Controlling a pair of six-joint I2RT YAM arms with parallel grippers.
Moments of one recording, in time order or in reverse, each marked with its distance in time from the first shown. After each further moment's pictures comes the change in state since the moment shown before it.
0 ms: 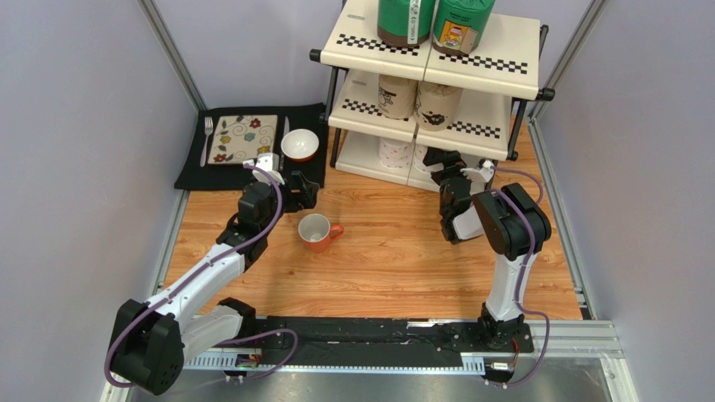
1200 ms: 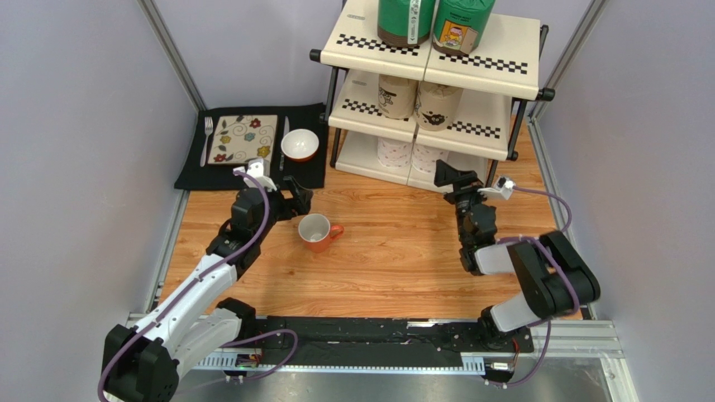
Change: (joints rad) left arm 0.004 -0.131 -0.004 -0.167 -0.021 -0.066; right arm 0.018 -0.438 -0.337 -0.024 -0.112 -0.003
